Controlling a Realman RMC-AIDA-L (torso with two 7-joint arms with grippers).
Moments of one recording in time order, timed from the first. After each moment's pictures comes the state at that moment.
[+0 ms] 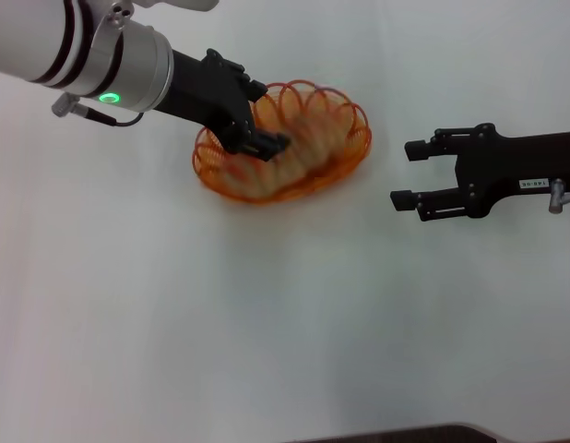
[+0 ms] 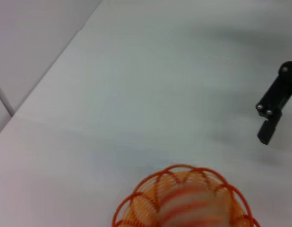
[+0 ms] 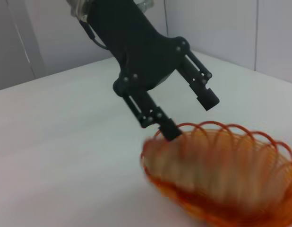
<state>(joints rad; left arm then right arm) -0.71 -2.16 1.35 1.14 2.36 1.26 -1.98 0.48 2.07 -0.64 -0.75 -2.19 -1.59 1.32</state>
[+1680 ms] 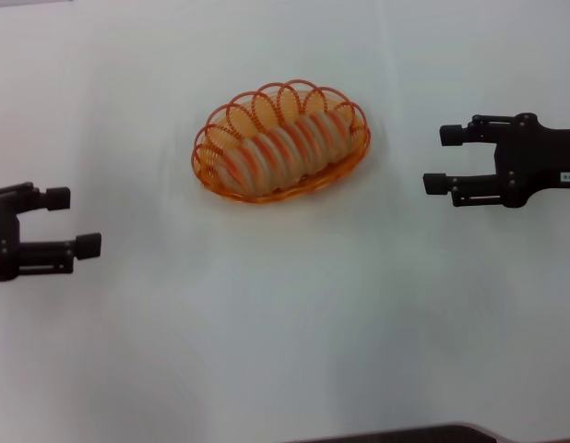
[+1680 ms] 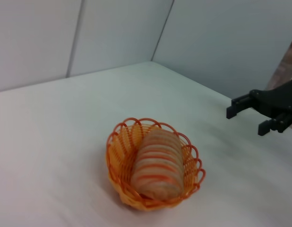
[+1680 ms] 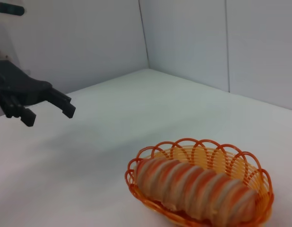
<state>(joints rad) -0.36 -2.03 0.63 0.90 2.12 1.77 -1.55 0.45 2.05 -0.52 -0.75 -2.18 -1.67 1.30</state>
